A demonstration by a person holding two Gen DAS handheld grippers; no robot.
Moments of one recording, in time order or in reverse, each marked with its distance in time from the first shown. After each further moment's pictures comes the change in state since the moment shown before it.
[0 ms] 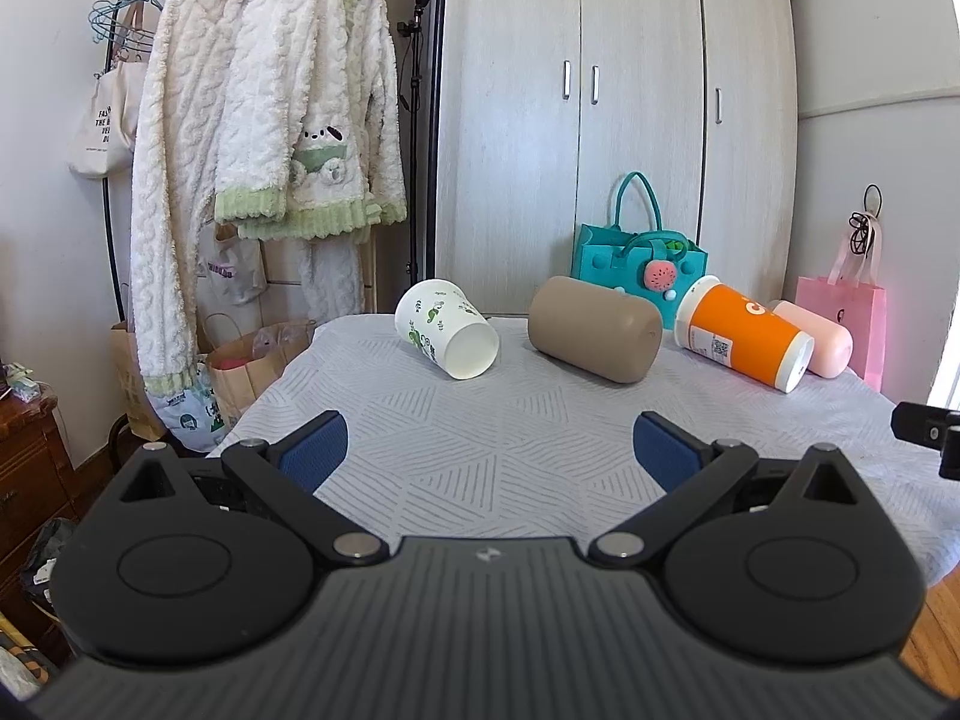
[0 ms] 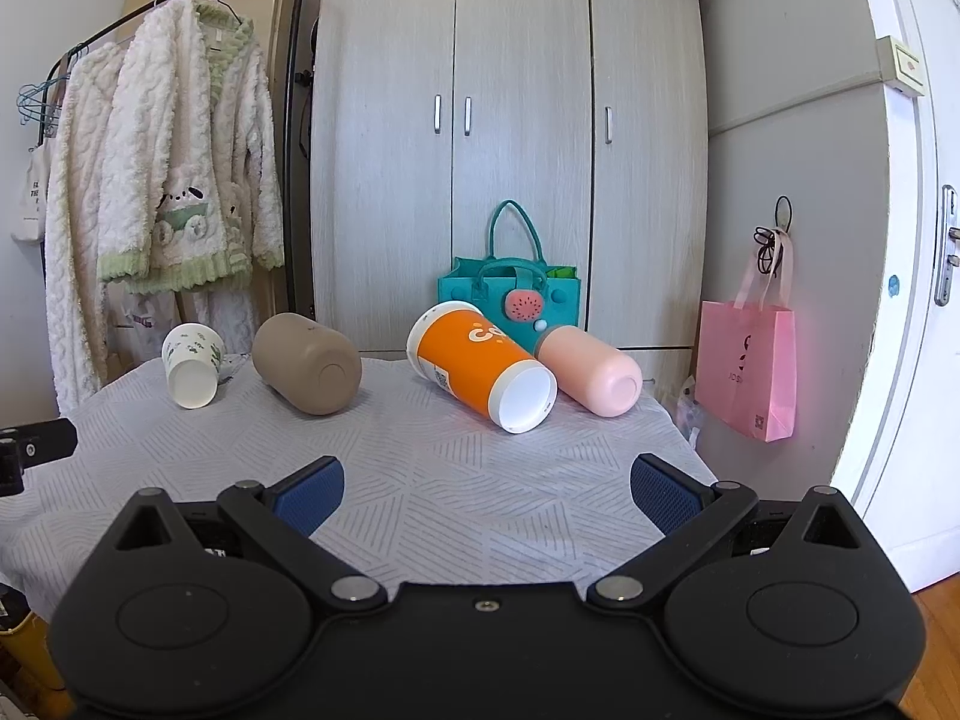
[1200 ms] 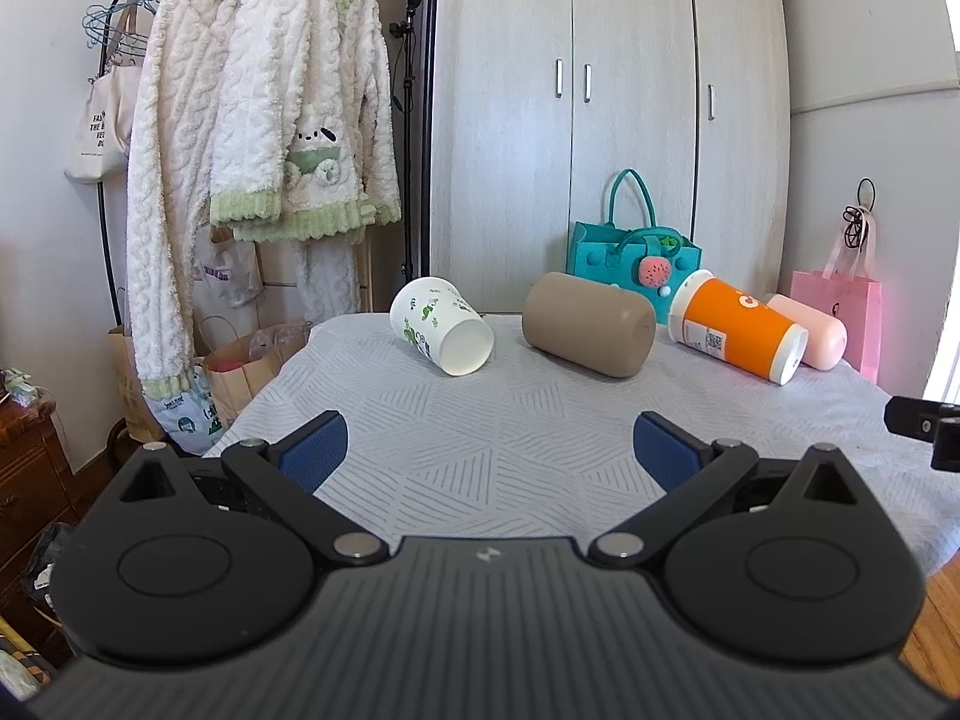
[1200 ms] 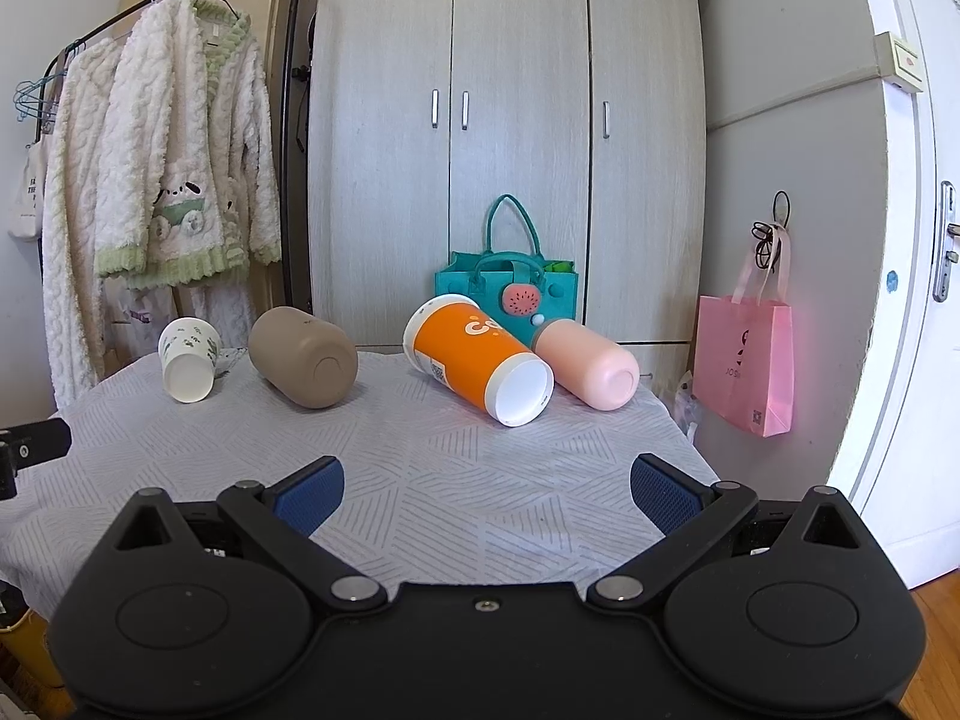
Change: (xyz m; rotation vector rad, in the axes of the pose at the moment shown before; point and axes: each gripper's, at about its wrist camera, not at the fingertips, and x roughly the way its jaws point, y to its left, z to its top) left arm 0.001 -0.006 -0.004 0.013 0.001 -0.007; right arm 0.001 -0.003 -0.003 -0.001 0.014 -0.004
